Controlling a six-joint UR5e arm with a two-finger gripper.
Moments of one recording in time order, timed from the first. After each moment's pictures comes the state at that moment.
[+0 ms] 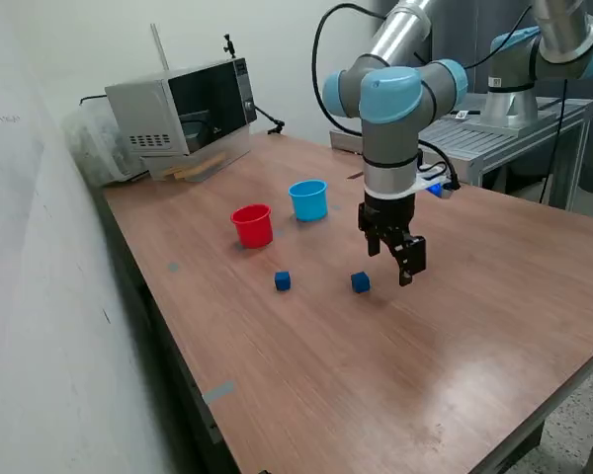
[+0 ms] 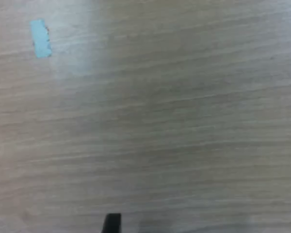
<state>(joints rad) 0.21 -0.65 1.13 -1.99 -1.67 3.51</state>
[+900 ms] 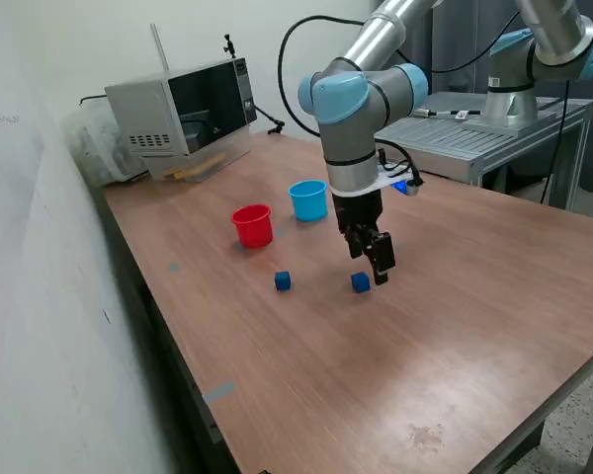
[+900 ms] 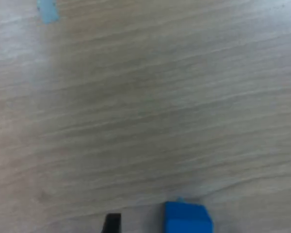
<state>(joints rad) 0.13 -0.62 1.08 -1.98 -1.56 3.50</state>
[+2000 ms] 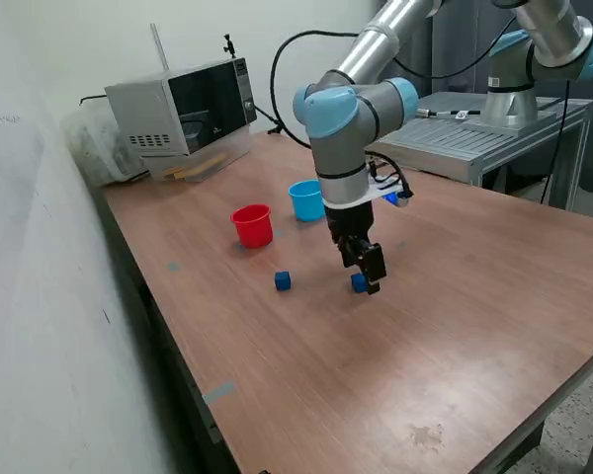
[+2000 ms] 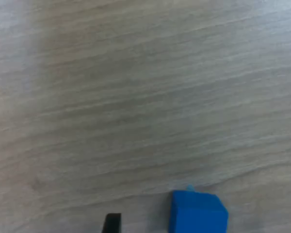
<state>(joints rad) 0.12 -0.58 1.05 -1.99 -1.55 3.48</state>
